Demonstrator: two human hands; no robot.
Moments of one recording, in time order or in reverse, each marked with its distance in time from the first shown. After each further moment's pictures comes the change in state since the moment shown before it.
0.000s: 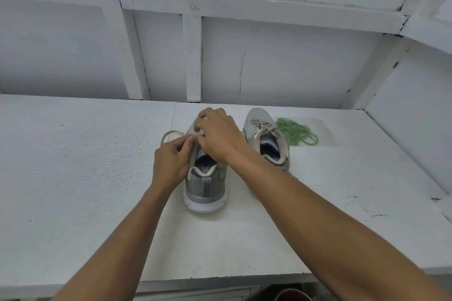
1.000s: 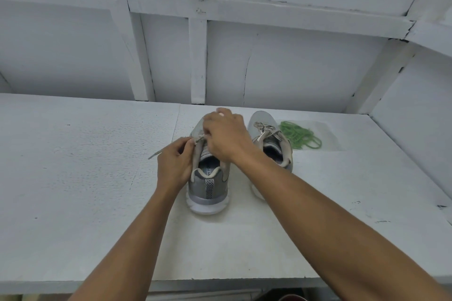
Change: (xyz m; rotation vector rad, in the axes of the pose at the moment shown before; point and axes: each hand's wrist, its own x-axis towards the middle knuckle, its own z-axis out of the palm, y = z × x) left_hand -0.002 -0.006 0.006 -0.136 0.072 -0.077; right_hand 0.004 0.006 -0.002 -0.113 -0.013 0.005
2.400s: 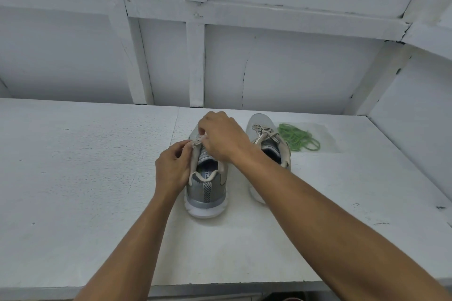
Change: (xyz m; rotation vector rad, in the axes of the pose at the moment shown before) left_hand 0.001 -0.003 0.002 0.013 0.034 -0.040; right_hand 0.003 0.000 -0.007 0.093 -0.010 -0.049
